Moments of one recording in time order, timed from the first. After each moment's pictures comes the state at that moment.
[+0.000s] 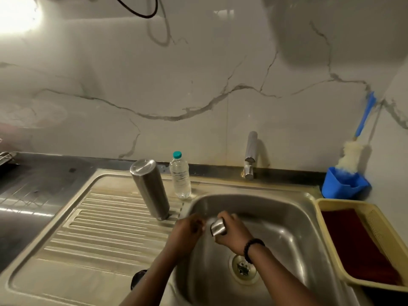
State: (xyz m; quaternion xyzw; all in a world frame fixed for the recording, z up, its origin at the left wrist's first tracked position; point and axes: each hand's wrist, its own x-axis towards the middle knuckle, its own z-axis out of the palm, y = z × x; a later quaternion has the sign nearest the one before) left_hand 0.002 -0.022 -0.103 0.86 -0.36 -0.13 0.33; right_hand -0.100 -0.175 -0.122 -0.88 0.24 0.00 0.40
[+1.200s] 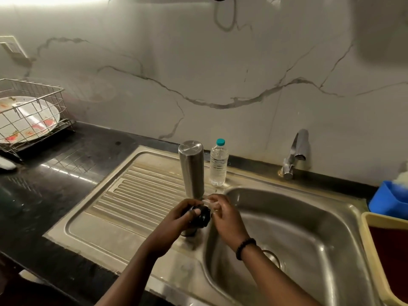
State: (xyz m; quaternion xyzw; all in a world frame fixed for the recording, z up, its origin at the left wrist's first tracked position) left_hand 0.005 0.093 -0.062 0.69 -0.21 -0.29 0.63; right_hand -0.051 -0.074 -0.095 -0.85 0.11 -0.15 0.50
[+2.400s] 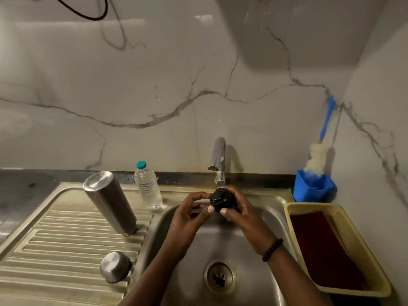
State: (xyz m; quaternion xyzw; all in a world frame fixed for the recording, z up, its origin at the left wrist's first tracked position) left_hand -0.049 -0.107 -0.046 0.66 -0.36 -0.21 0.63; right_hand -0.165 -0.247 -0.041 -0.72 0.15 -0.19 0.65
